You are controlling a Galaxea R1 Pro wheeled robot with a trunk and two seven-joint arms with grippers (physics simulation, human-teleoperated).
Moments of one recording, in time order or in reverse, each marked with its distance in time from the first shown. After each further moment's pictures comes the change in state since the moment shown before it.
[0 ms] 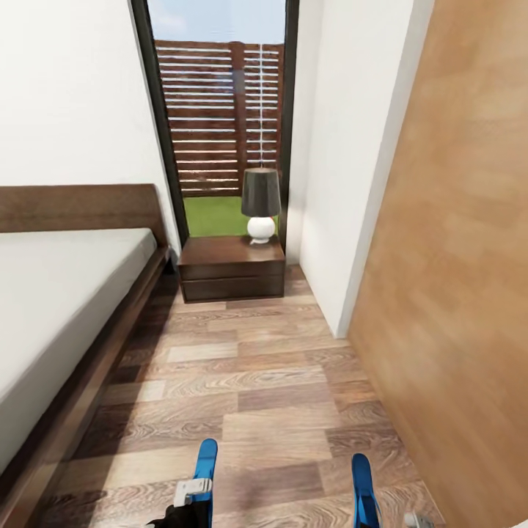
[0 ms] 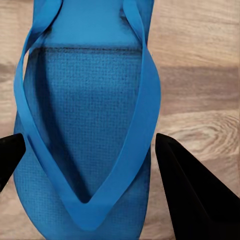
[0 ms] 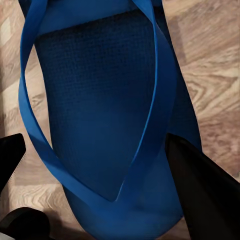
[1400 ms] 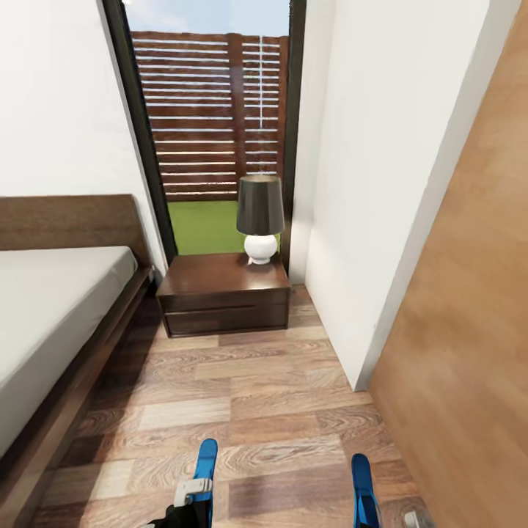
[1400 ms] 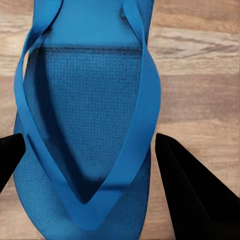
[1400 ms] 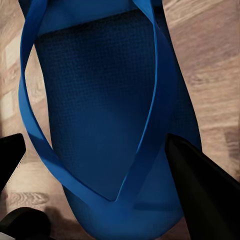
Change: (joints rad) left arm 0.000 0.000 0.000 0.000 0.000 0.000 0.001; right arm 0.000 0.000 0.000 0.000 0.000 0.000 0.001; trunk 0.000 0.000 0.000
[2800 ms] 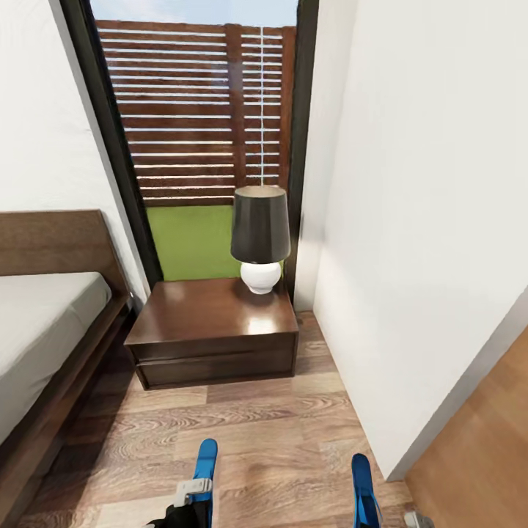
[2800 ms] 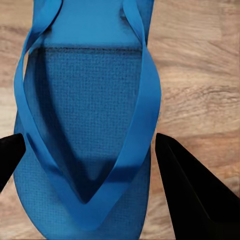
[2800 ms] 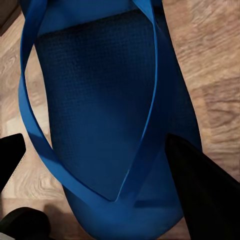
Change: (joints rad) left arm 0.000 0.001 0.000 0.000 0.000 0.000 0.000; right arm 0.000 0.000 0.000 0.001 0.000 0.000 -0.002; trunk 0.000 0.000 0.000
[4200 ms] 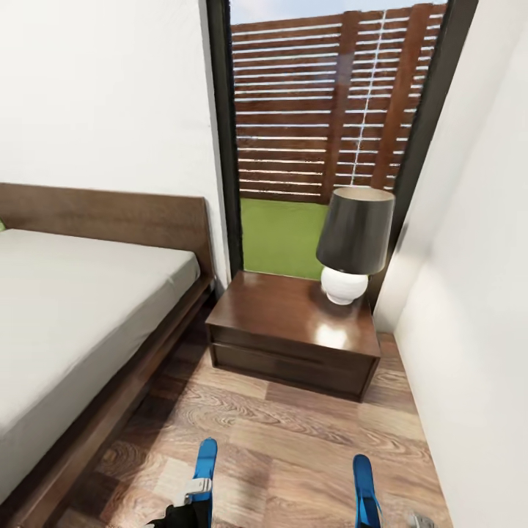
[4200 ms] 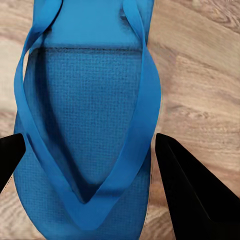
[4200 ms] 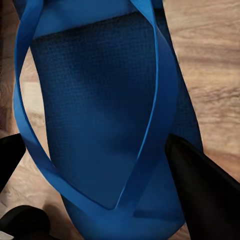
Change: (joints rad) left arm 0.000 0.001 0.000 0.000 0.002 -0.001 0.000; right arm 0.000 0.000 -0.001 0.000 -0.001 0.000 0.000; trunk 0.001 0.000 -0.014
